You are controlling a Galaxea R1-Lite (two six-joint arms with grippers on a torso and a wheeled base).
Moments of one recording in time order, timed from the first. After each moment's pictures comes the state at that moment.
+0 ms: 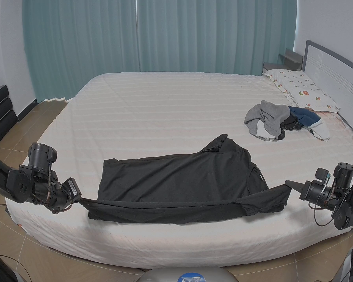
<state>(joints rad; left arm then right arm) -0.03 1.77 -0.66 -0.19 -0.10 -0.66 -0.15 2.11 -0.25 -1.55 0.67 0.36</state>
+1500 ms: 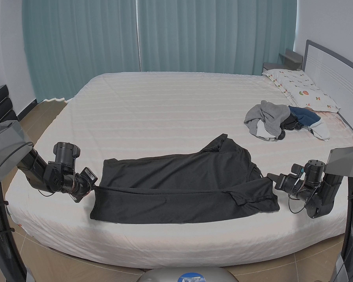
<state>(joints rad) -0.03 2.16 -0.93 -0.38 -0.08 -0.89 -0.06 2.45 -0.69 -1.47 0.47 0.36</state>
